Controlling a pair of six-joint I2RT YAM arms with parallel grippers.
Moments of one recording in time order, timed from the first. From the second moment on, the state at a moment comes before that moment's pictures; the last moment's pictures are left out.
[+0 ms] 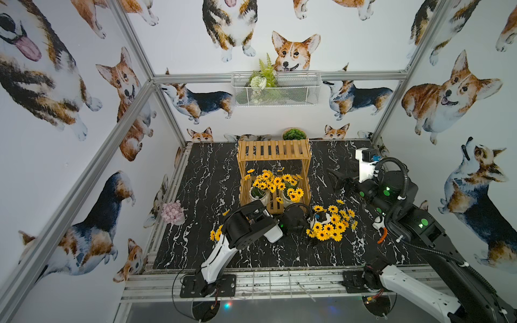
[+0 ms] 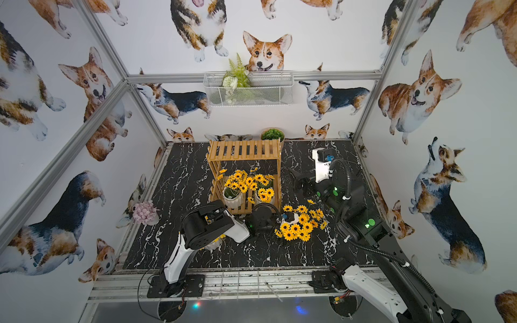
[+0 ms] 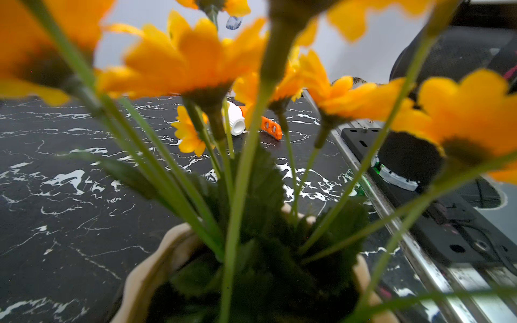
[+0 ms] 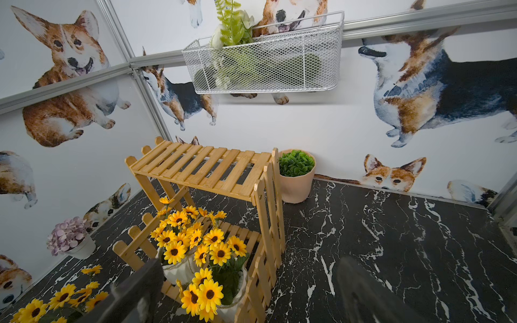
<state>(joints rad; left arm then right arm) -1.06 2.18 0.88 1.10 0.55 0.09 0.59 0.78 1.03 -0.41 0.08 0.19</state>
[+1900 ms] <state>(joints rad) -1.06 2.20 0.83 1.21 0.57 0.13 0.59 0.77 1.01 -0.41 0.08 0.19</state>
